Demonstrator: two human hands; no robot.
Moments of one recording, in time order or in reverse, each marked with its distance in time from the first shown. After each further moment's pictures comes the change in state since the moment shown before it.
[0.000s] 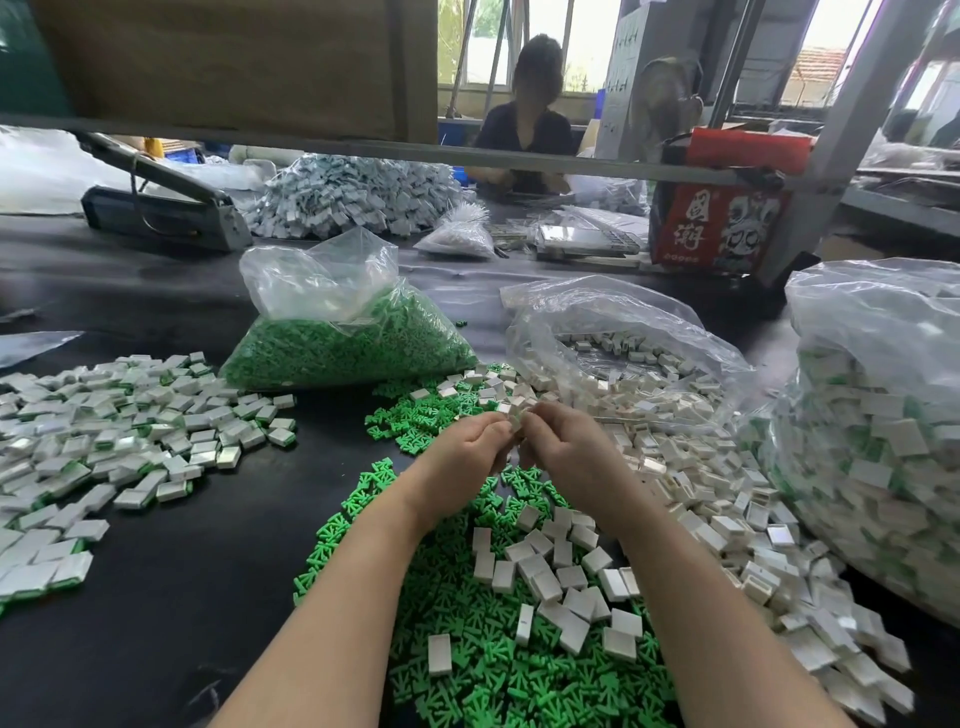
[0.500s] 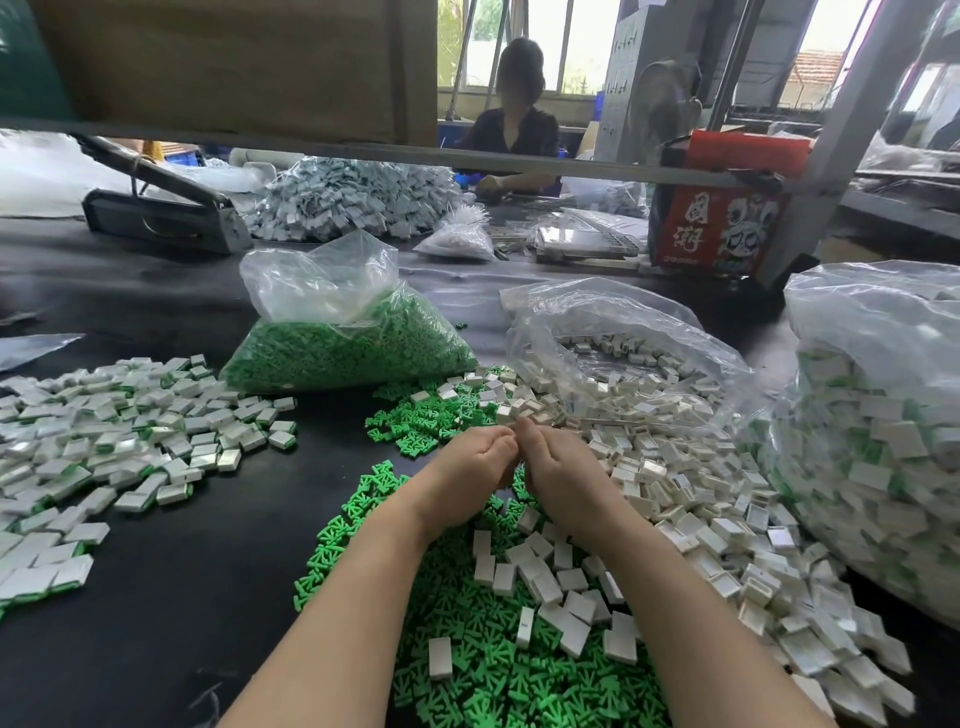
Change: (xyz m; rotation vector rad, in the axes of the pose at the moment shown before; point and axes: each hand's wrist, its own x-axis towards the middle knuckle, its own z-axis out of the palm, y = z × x) left_hand -0.001 0.000 0.004 0.056 -0.063 -0.031; right_hand -0.004 0.003 0.013 -0.208 -0.007 -0.083
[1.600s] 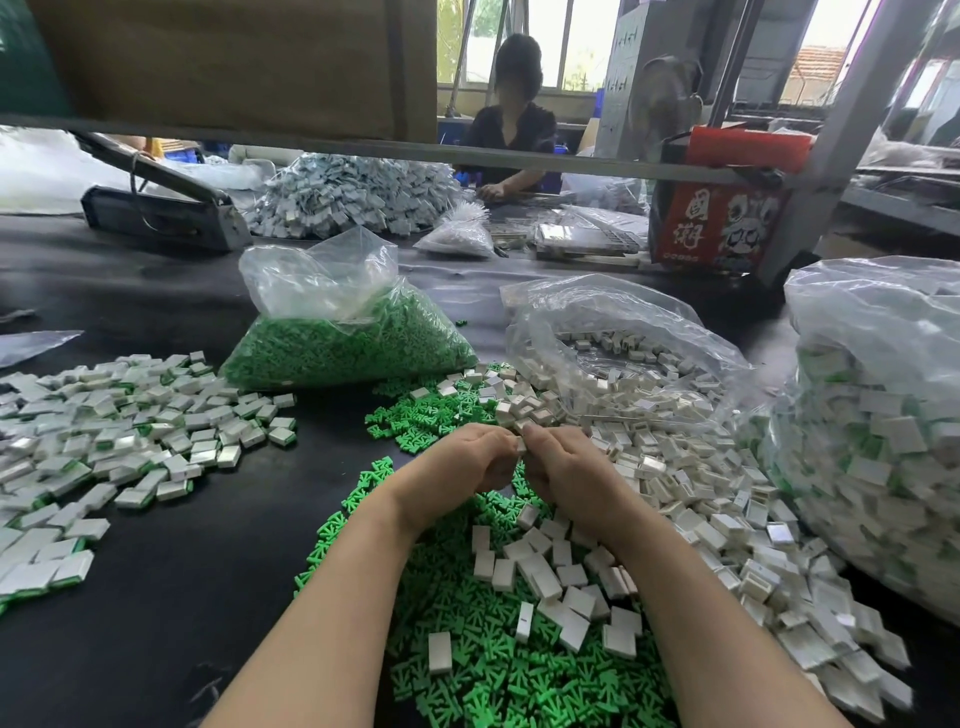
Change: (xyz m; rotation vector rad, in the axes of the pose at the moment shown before) left_hand -0.003 -0.004 -0.009 -0.169 -0.145 0.001; right_hand 0.003 0.018 -0.002 0.370 -0.079 0.050
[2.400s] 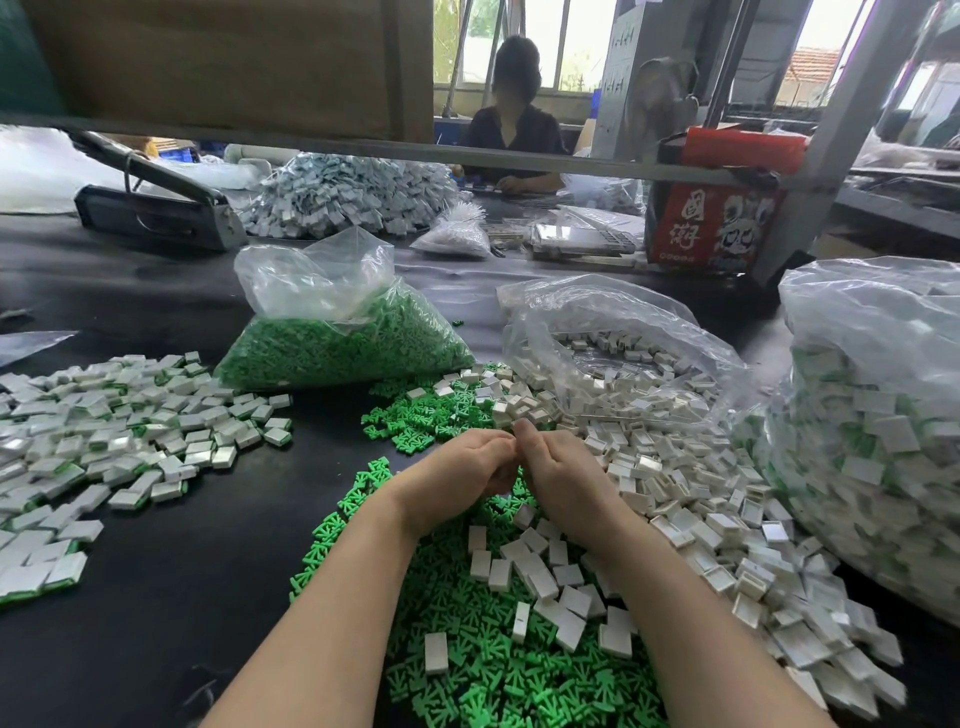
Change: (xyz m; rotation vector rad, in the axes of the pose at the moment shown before) left_hand 0.001 0.003 0.006 0.054 0.007 -0.076; right_hand -0.004 -0.003 0.005 -0.297 0.068 -0.061
